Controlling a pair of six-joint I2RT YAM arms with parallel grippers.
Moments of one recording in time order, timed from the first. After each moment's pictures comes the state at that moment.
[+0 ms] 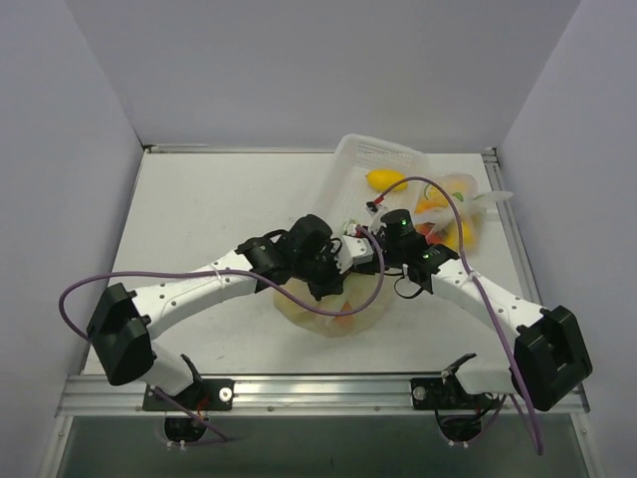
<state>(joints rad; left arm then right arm) -0.93 1.48 1.22 -0.53 0.38 0.14 0.56 1.29 0.82 -0.16 -0.37 0.70</state>
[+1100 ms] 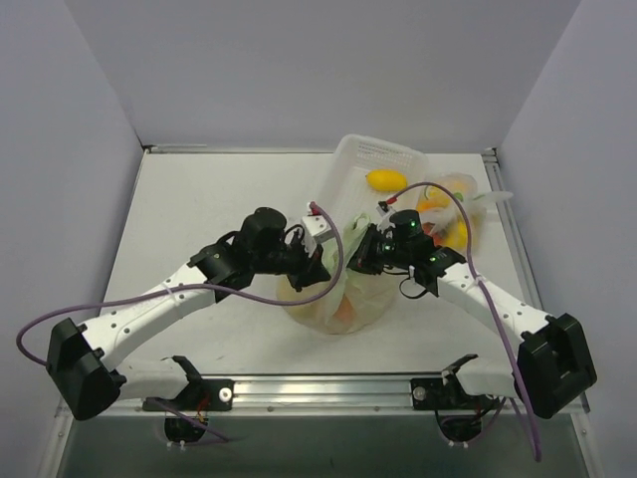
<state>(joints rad) -0.83 1.23 1.06 -0.34 0.46 -0.02 0.53 1.25 0.78 -0.11 -0.43 0.91</state>
